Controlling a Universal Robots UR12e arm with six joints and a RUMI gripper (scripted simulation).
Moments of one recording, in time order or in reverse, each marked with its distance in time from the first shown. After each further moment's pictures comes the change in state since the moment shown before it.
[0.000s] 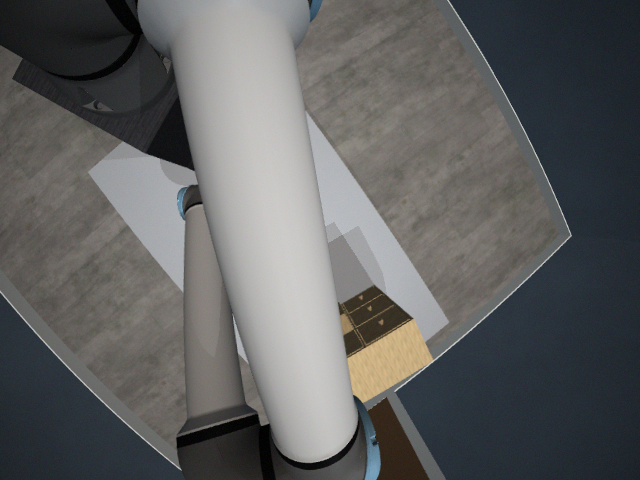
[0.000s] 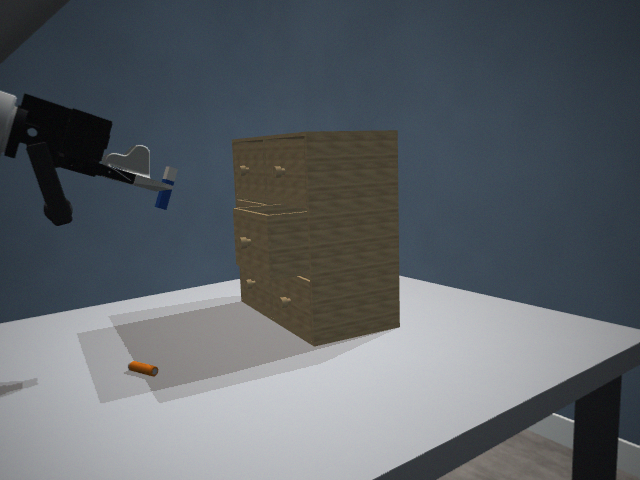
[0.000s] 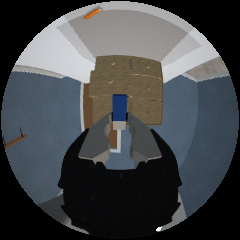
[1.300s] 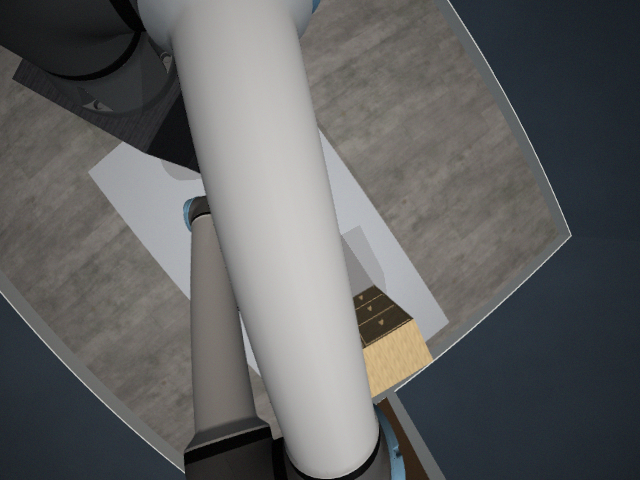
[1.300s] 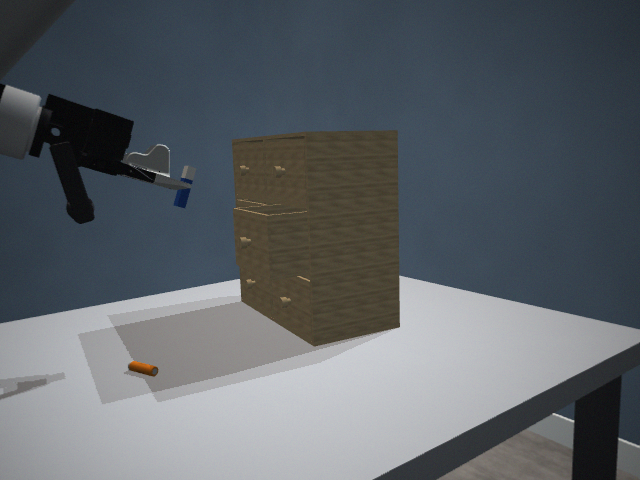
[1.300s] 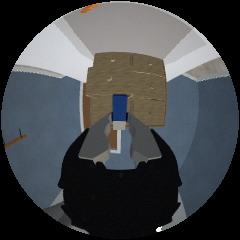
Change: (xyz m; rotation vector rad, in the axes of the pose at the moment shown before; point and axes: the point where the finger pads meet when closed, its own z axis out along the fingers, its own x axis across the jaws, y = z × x) arm 0.000 0.010 0.027 0.000 0.000 0.000
